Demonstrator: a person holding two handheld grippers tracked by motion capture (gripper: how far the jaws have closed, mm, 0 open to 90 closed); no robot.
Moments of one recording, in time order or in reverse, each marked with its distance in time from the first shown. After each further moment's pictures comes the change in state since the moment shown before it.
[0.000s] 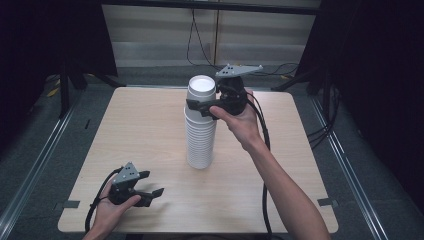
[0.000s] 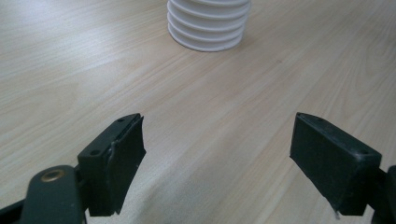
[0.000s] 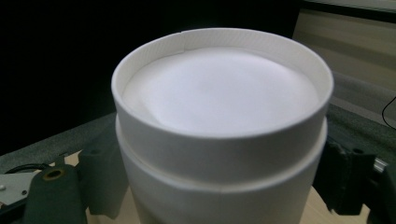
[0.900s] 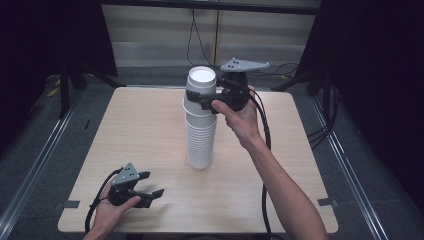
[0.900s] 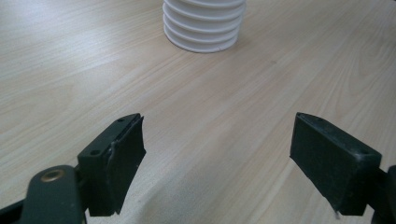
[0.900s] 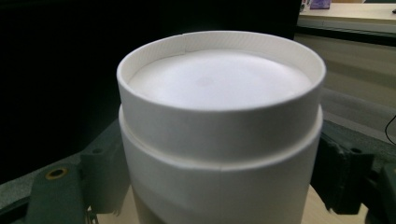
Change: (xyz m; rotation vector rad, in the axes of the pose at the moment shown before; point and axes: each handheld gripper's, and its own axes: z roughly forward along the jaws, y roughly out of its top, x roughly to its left) left arm -0.002 0.000 -0.002 -0.007 -0.010 0.000; right arm 0.000 0.010 -0.007 -0.110 0.006 0.033
